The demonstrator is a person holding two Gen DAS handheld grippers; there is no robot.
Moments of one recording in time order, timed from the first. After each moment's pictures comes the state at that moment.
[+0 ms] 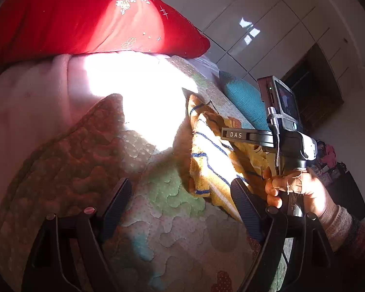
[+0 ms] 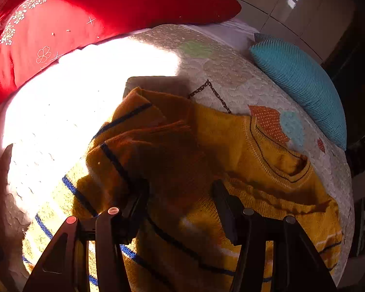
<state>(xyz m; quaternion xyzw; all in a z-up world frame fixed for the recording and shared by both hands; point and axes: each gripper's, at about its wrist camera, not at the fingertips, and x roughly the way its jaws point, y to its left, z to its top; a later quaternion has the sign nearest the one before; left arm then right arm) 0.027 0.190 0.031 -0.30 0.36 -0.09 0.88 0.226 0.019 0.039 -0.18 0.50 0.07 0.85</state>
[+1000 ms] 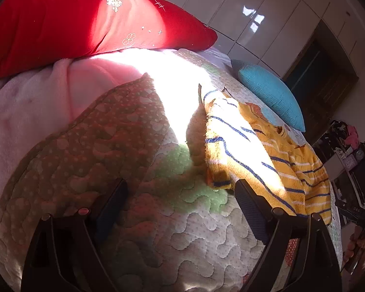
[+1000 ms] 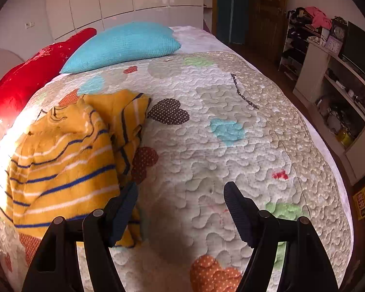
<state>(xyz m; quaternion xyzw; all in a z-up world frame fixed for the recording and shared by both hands) 0.026 0.168 0.021 -0.22 0.37 -0.04 0.90 0.022 -0.345 0.080 0.07 0.44 -0.12 0.89</state>
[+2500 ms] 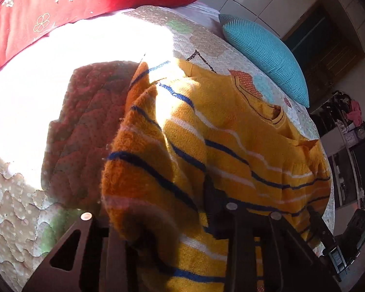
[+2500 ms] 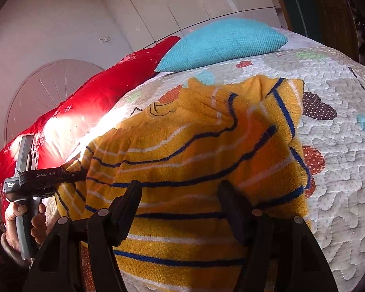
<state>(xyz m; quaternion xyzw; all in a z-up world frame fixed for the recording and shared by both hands) 0.160 0.077 0.029 -0.20 0.51 -0.09 0.84 0.079 -0.260 0.033 0.18 0.37 0.15 0.90</state>
